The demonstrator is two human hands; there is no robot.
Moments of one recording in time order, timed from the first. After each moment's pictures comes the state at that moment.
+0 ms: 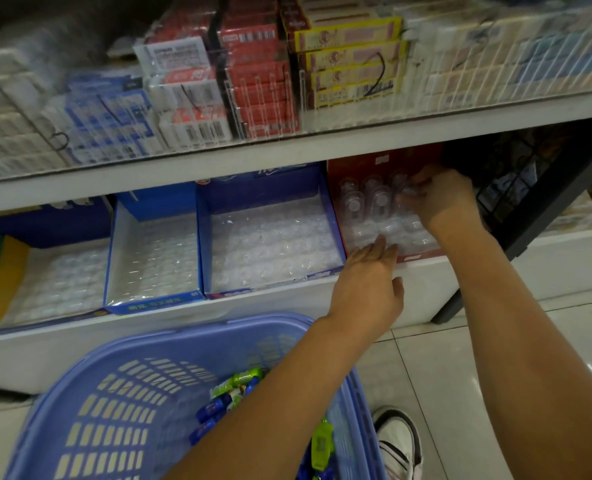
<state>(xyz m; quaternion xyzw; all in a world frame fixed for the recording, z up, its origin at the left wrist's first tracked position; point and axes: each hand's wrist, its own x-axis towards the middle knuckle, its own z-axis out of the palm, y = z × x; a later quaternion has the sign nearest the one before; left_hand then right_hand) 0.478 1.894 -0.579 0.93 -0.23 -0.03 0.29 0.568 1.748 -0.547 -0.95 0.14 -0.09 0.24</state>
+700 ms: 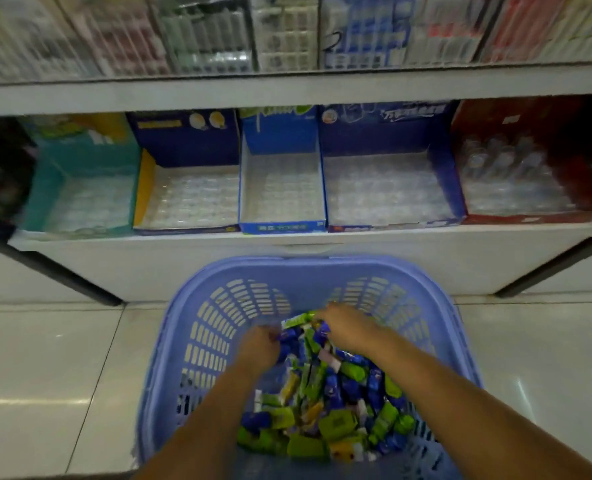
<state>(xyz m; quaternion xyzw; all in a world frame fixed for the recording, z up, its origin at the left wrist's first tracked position) 0.374 2.181 -0.743 0.91 0.15 -0.26 0.29 0.418 2.000 -0.700 -0.92 -0.21 0.32 0.11</state>
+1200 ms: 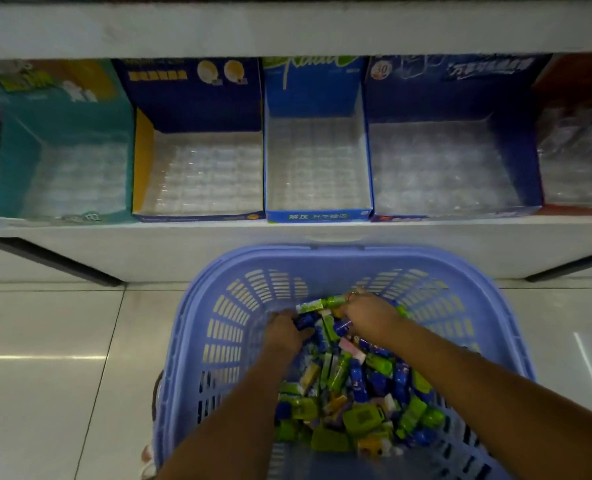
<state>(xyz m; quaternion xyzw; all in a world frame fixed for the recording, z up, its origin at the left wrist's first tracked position) 0.392 2.181 -0.799 0.87 0.18 -0.30 0.35 0.440 2.007 -0.759 -0.91 -0.28 0.30 -0.04</state>
